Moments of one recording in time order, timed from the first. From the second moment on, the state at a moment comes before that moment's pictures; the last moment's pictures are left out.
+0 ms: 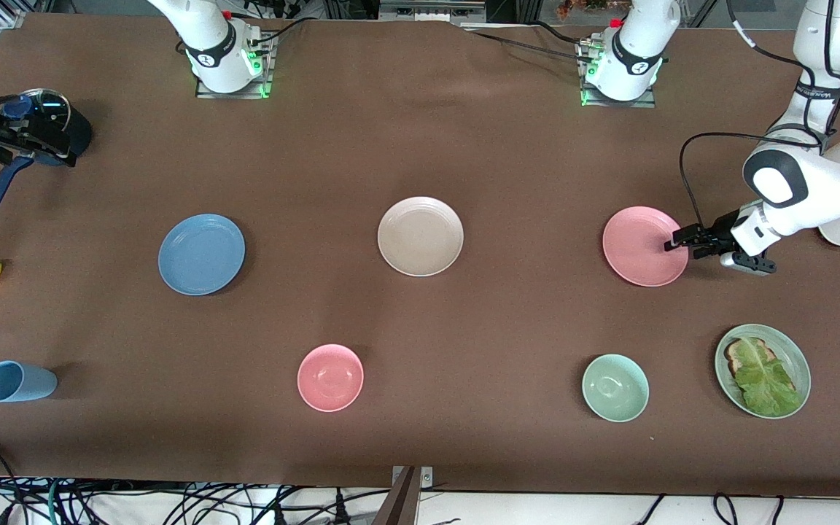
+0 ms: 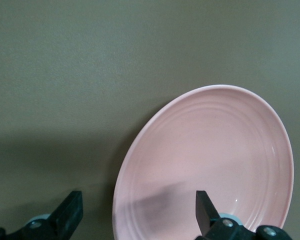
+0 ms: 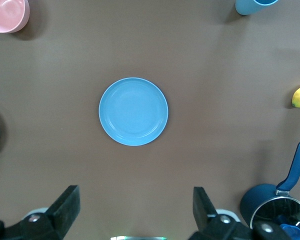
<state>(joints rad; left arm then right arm) 0.26 0.38 0.02 -2.27 -0.62 2.45 0.86 0.02 -0.04 -0.04 -1.64 -0.01 1.54 -0.02</state>
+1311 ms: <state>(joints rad) 0.28 0.36 0.04 -2.31 -0.71 2.47 1.01 0.02 -0.04 -0.04 -1.64 -0.01 1.54 -0.02</state>
